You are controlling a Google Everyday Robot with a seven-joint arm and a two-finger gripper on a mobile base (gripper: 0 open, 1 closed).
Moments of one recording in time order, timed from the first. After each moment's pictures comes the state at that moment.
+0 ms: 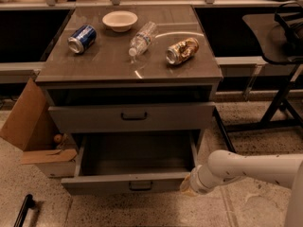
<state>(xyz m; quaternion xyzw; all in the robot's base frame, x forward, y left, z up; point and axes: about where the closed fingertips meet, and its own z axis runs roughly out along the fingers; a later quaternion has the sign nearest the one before) 0.460 -0.141 0.404 -0.61 0.76 0.14 0.17</state>
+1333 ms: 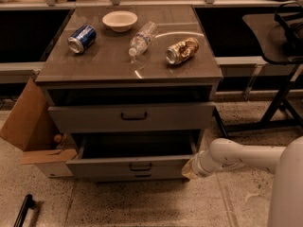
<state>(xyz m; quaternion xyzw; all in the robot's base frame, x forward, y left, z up) 0.539 -0.164 0.390 -0.57 0.79 0.12 0.21</state>
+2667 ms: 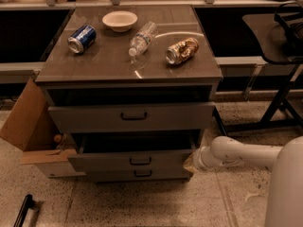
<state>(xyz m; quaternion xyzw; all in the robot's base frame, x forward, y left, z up) 0.574 -0.174 0.383 -0.56 0.79 0.10 0.24</state>
